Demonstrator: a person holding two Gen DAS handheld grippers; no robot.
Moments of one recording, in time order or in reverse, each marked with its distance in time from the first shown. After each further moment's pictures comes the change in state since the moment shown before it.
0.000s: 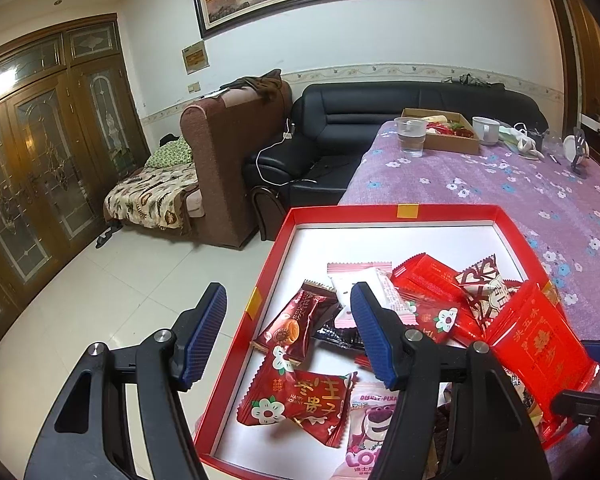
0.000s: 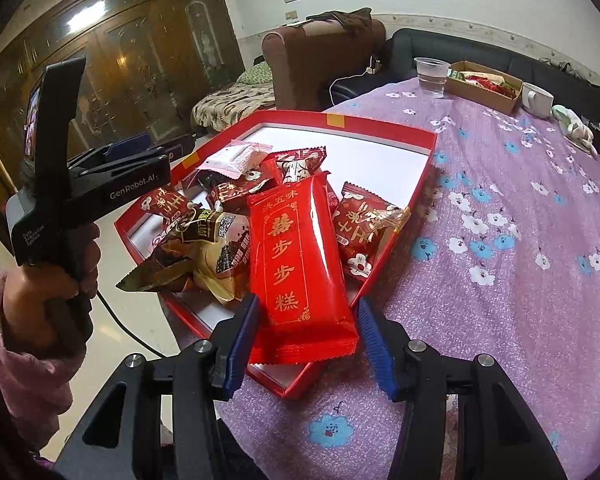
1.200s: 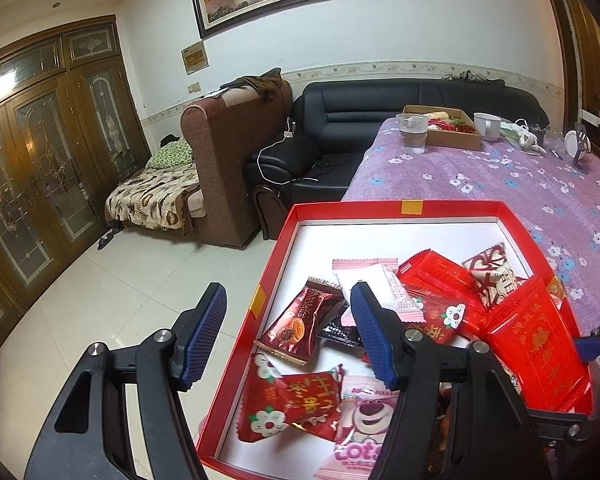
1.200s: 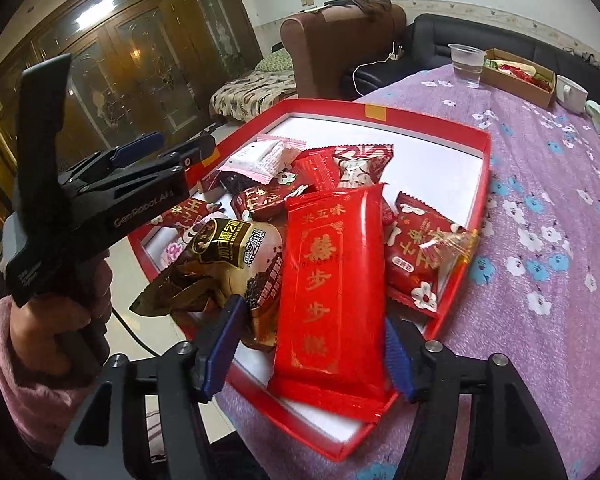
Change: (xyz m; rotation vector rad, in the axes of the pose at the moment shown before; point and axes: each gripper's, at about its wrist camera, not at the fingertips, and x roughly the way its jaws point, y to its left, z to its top) left arm 0.003 0.003 -0.005 0.009 0.002 0.006; right arm 0.038 0.017 0.023 -0.003 0.062 0.088
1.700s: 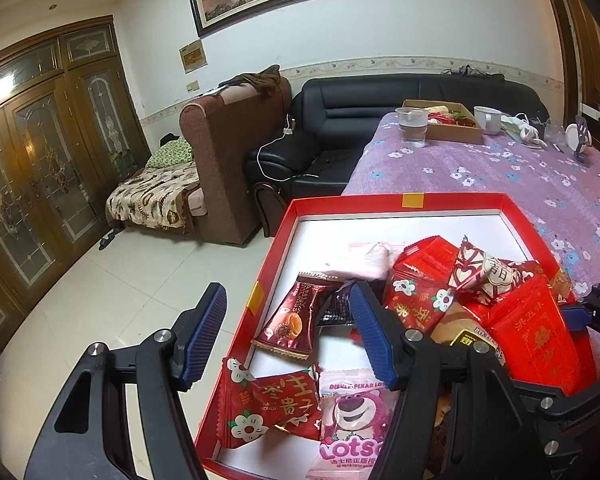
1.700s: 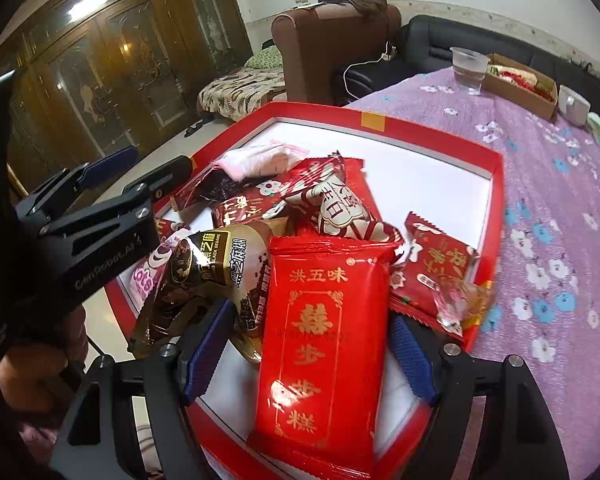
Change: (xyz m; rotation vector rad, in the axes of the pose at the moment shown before) left arm 0.005 0.002 -0.004 0.016 0.010 0.004; right arm 0.029 -0.002 0.028 -0.002 0.009 -0.048
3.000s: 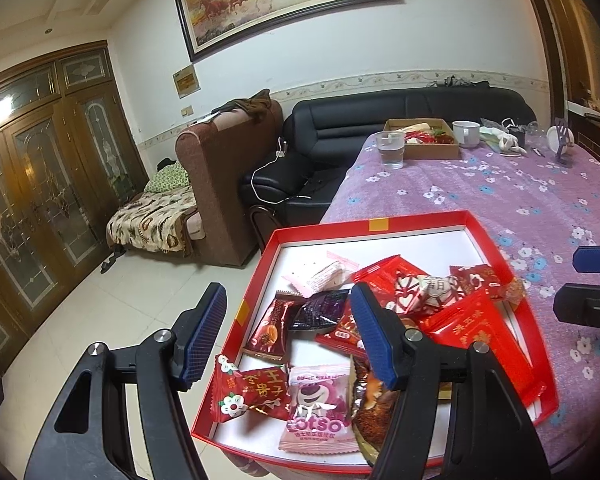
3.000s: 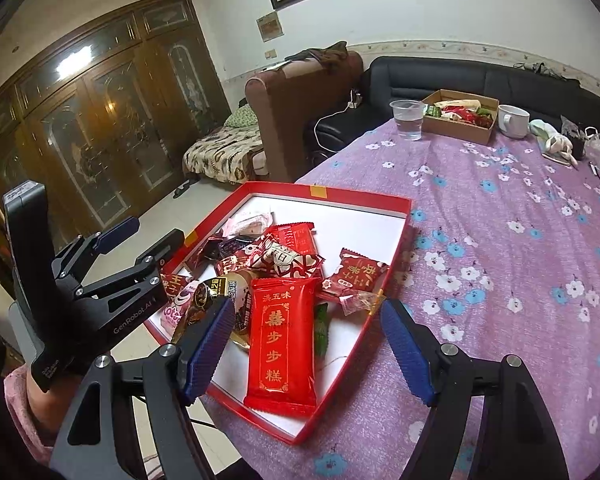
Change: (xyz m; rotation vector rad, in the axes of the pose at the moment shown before) left arm -0.046 -0.024 0.011 0.052 -0.078 -0.007; right arm -0.104 -0.030 -0.013 0.108 -0.206 -0.035
